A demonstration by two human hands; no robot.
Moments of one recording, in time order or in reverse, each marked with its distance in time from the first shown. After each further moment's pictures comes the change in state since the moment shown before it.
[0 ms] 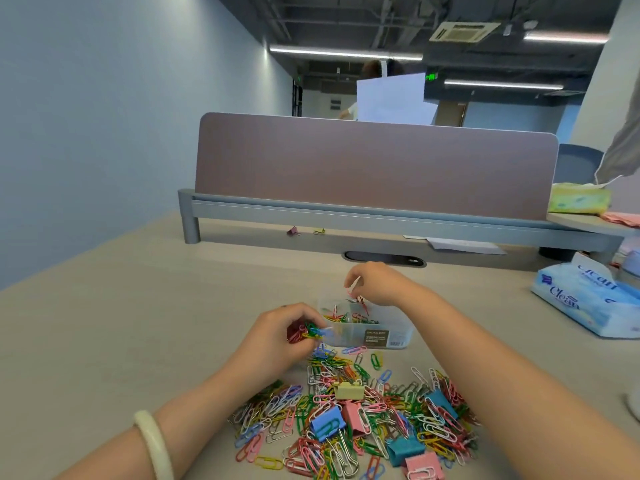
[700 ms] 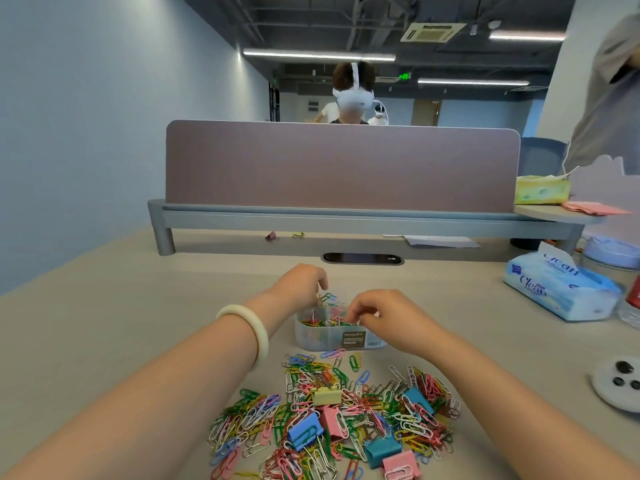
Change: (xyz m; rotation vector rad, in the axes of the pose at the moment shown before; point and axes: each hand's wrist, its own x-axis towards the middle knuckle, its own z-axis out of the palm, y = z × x) left_hand 0.129 -0.005 0.034 0.564 -0.284 -0.061; right_hand -0.096 0.012 -0.003 0.257 0.144 -0.148
